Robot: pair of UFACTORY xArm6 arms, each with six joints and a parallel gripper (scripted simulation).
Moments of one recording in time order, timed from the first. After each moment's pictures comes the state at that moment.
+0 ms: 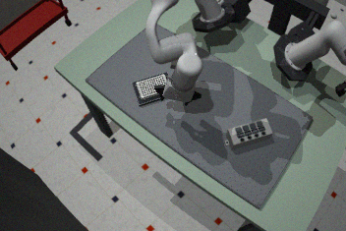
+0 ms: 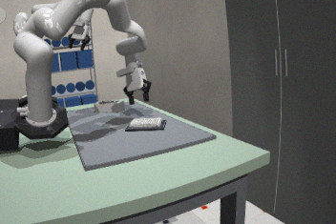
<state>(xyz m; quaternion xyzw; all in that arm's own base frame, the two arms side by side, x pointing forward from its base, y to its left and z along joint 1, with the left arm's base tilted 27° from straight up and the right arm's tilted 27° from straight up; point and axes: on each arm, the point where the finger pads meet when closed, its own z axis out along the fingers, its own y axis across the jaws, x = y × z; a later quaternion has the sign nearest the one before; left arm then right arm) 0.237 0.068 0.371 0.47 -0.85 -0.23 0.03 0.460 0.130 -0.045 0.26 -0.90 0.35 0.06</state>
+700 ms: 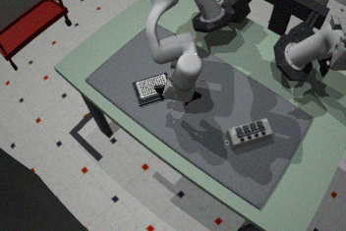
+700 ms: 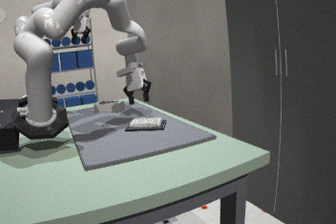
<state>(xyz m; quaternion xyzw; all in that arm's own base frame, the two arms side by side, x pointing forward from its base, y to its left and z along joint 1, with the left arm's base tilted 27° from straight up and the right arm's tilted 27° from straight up) 0.245 -0.009 0.371 0.33 -0.91 -0.24 -0.01 0.460 0.130 -0.045 0.26 -0.90 0.35 0.06</state>
